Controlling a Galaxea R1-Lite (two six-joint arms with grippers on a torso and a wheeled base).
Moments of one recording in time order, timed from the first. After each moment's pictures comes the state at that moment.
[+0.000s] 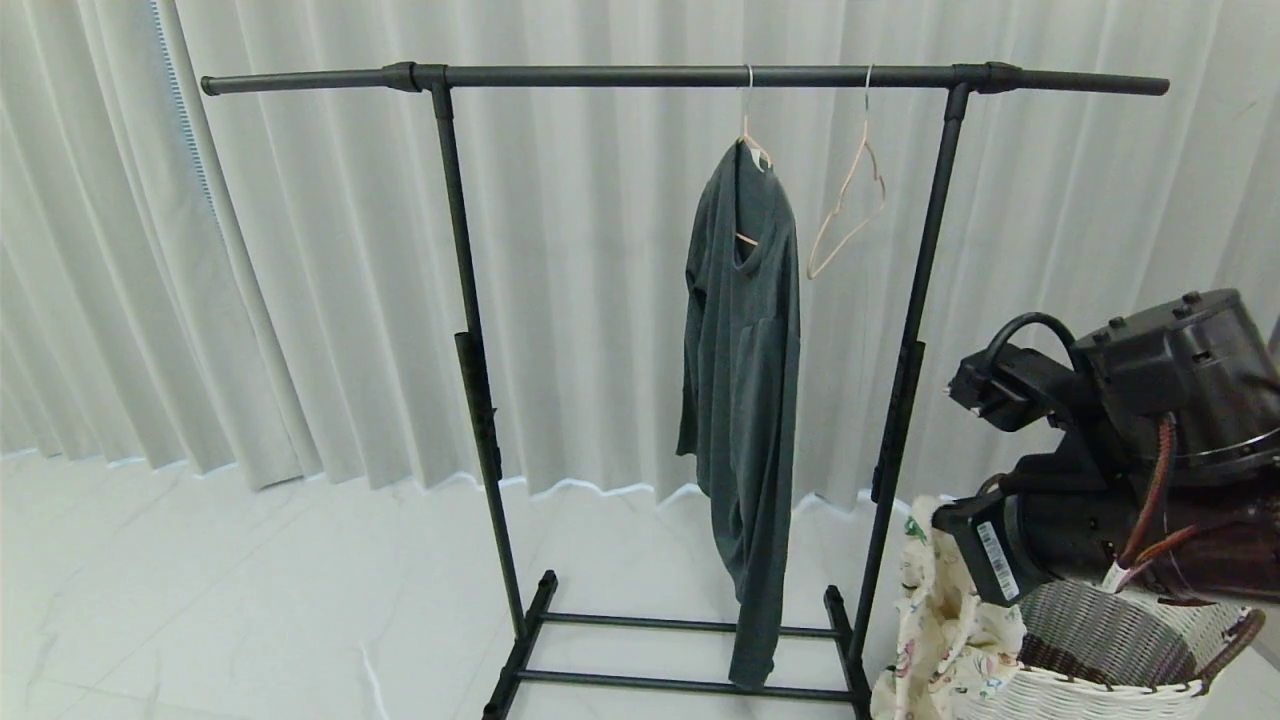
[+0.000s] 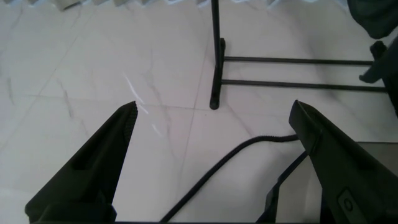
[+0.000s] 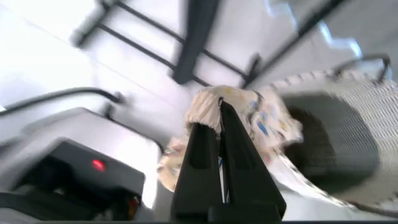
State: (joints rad) left arm -0.11 0.57 0.00 -0.04 0.15 0.05; right arm 0.77 1.46 -0.96 0.21 -0.23 0.15
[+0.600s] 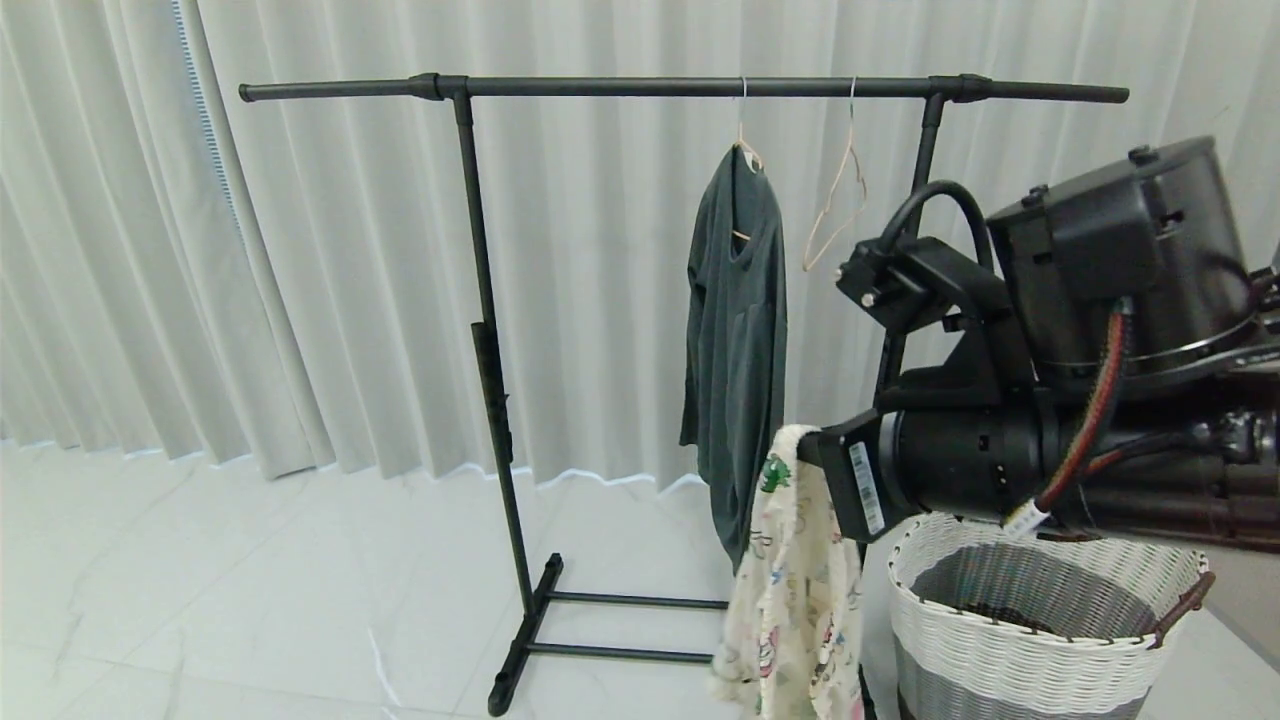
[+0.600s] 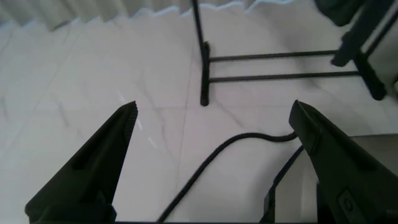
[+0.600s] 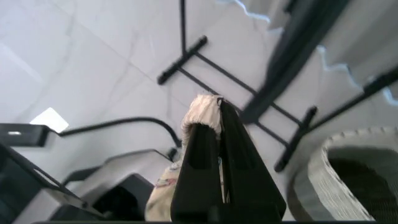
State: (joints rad) left arm -0.16 0.49 0.00 -0.04 0.06 0.13; right arm 0.97 1.58 -1.26 0.19 -0.22 0.24
